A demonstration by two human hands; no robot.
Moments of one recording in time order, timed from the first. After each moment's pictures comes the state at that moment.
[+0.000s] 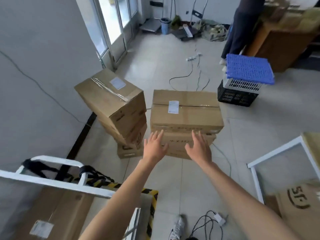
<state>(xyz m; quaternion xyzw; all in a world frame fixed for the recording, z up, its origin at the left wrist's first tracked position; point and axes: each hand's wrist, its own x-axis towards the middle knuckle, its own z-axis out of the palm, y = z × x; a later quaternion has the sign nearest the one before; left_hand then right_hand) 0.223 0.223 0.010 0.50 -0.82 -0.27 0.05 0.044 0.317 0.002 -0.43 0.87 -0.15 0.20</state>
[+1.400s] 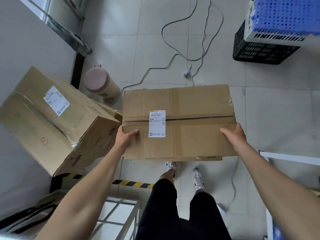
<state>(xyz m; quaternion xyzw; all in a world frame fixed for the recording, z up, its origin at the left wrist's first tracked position) 0.029 -0.138 -0.152 0.72 -0.42 -0.54 0.07 -0.361 0.073 -0.173 -0.01 0.88 -0.21 0.42</state>
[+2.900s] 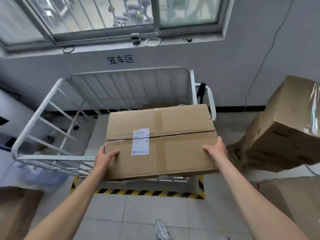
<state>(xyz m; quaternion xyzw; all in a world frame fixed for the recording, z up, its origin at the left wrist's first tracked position) 0.535 0.655 -0.006 0.86 0.12 -0.19 0.46 0.332 0.262 -0.012 -0.69 0.54 0.01 0.47</state>
